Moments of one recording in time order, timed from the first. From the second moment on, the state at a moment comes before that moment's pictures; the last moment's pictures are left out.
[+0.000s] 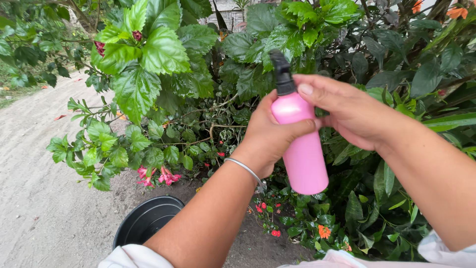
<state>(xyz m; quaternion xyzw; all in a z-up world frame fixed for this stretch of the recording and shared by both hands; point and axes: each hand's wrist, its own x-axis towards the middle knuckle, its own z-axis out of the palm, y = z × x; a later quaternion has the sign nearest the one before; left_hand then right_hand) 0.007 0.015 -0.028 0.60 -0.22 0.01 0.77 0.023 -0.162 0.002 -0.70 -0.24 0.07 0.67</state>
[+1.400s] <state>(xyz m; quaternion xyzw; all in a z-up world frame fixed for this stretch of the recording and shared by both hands) 0.056 0.071 0.006 0.64 -0.11 0.01 0.76 -0.078 -0.103 -0.016 -0.81 0.06 0.05 0.58</state>
